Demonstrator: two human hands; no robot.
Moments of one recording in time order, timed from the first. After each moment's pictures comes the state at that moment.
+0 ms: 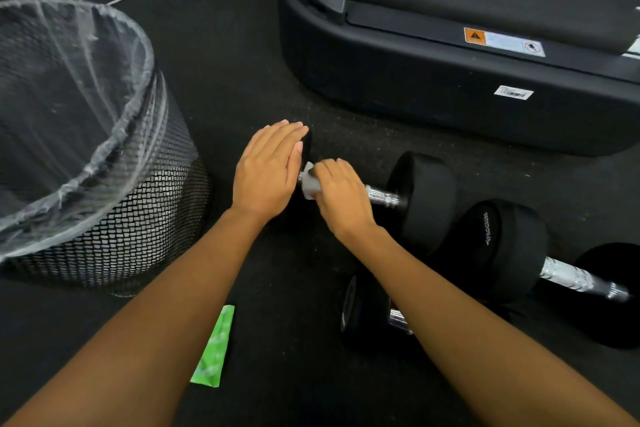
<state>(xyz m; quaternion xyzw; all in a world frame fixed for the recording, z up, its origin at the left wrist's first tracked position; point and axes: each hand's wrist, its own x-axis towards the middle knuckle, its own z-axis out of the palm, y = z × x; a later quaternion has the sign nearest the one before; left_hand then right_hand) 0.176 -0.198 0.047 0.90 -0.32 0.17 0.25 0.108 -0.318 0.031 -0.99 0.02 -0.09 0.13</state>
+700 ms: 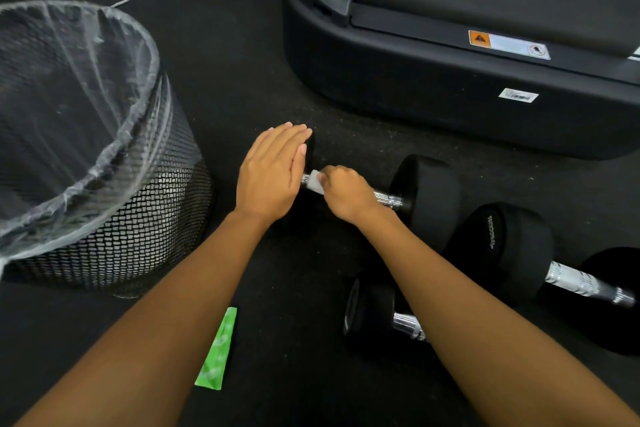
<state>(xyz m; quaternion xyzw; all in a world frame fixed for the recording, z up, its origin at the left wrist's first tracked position) 0.177 -0.199 0.046 0.90 -0.32 0.17 0.26 0.129 -0.329 0.039 -0.97 0.11 0.09 0.21</state>
